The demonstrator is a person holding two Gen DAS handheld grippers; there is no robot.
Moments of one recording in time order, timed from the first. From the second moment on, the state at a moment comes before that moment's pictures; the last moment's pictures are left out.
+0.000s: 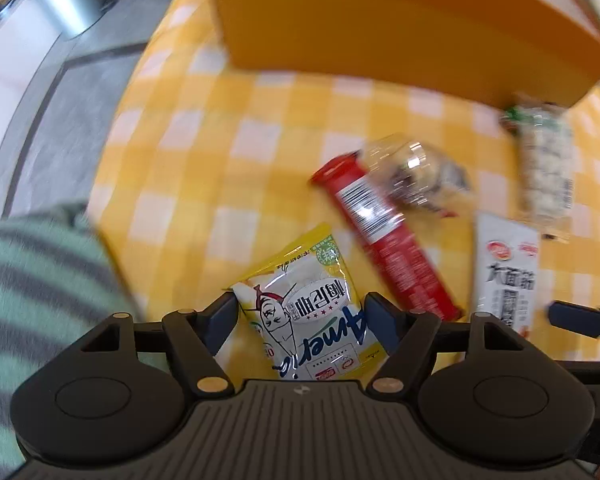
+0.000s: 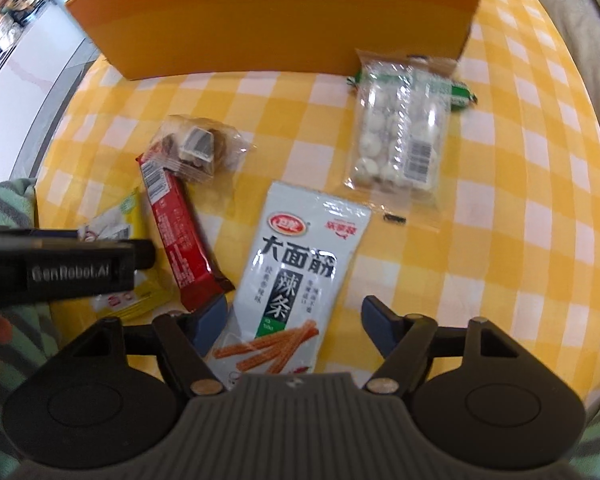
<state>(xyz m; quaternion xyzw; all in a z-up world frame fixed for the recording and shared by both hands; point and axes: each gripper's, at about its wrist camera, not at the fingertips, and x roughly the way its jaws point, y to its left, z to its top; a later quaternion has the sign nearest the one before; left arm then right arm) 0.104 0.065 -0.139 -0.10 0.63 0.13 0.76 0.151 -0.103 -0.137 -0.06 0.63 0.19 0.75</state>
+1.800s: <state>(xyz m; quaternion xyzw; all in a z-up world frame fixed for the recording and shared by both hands) 0.102 0.052 -0.008 -0.12 0.44 0.03 0.89 0.142 -0.147 -0.015 -0.05 0.47 0.22 0.85</state>
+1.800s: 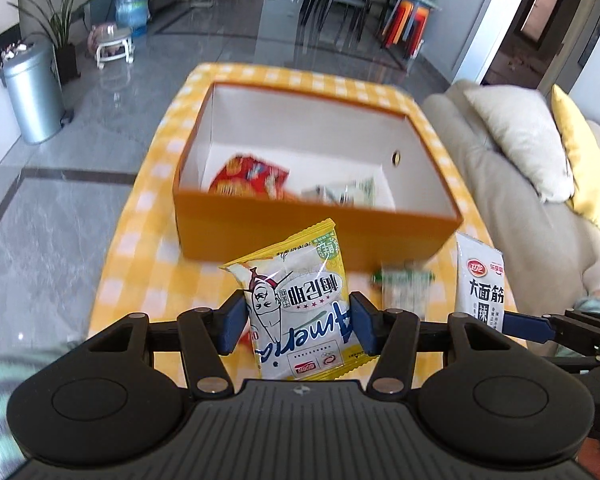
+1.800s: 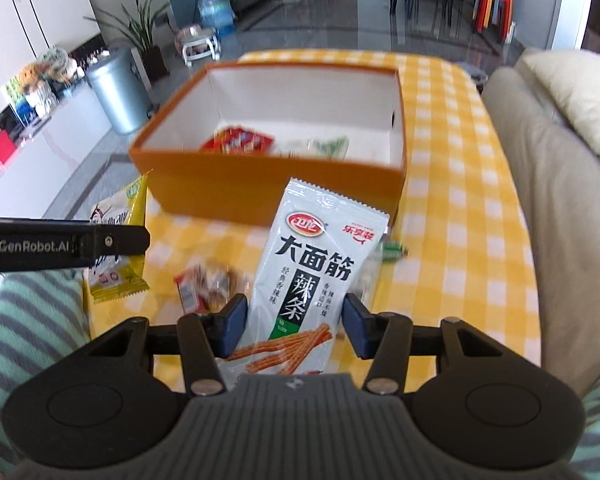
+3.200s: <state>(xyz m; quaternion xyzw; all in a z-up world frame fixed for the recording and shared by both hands) 0.294 0.098 -0.048 0.05 0.51 -0.01 0.86 0.364 -0.027 -0.049 -0.13 0.45 0.28 0.84</state>
